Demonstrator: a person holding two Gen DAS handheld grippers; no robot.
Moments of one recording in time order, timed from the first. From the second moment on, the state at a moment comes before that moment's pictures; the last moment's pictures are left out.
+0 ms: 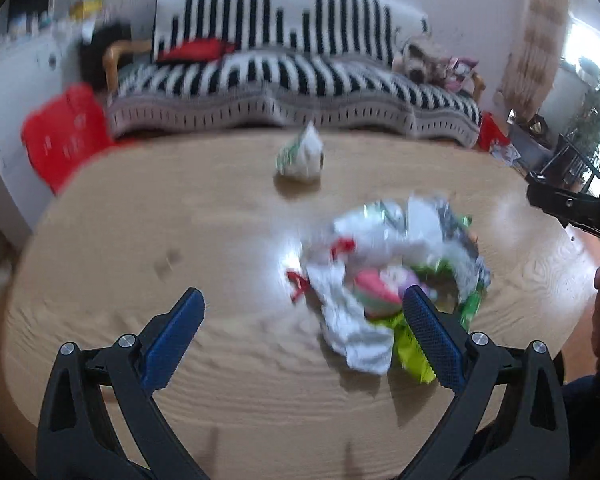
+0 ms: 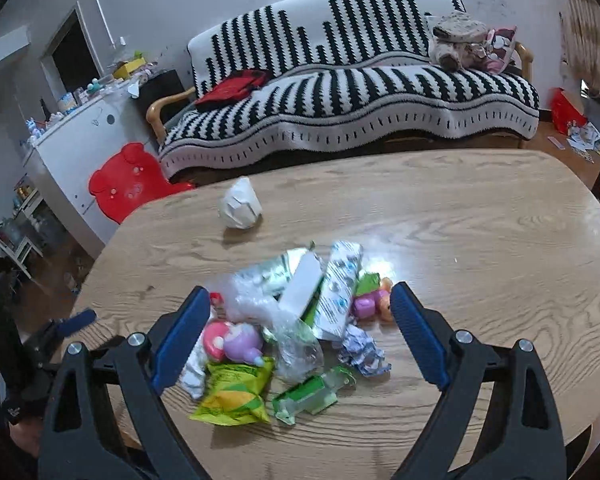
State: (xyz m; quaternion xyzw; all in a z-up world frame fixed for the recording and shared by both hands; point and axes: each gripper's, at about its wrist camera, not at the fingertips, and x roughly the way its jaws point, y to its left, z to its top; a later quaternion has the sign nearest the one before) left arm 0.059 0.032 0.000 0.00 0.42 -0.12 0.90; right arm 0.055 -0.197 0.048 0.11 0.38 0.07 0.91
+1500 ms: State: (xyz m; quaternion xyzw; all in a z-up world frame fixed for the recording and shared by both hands) left arm 0.080 -0.016 -0.077 0.02 0.52 -0.14 0.84; right arm 0.061 -0.216 -0.040 0.07 0.49 0.08 0.87
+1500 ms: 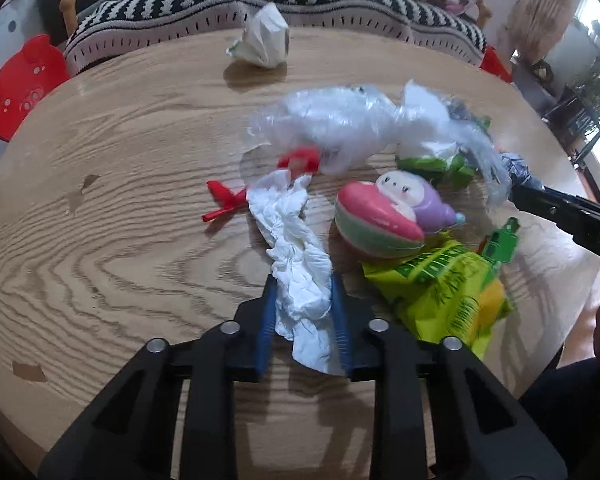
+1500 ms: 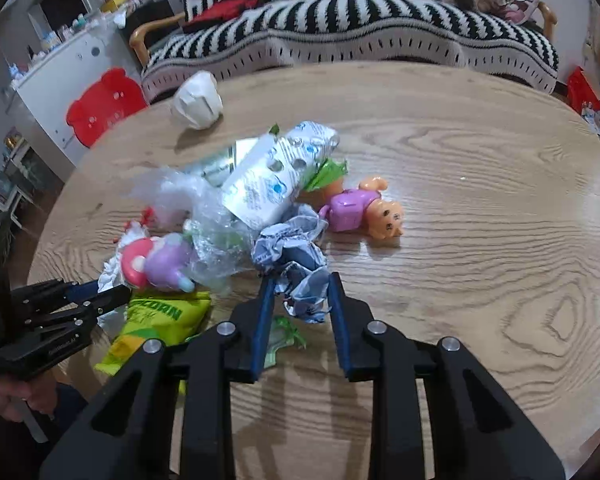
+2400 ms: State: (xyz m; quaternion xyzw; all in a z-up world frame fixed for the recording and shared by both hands) left arm 0.058 -0.004 -0.024 0.03 0.44 -0.14 0.89; right arm 0.039 -0.229 0.008 0.10 0.42 0.04 0.90
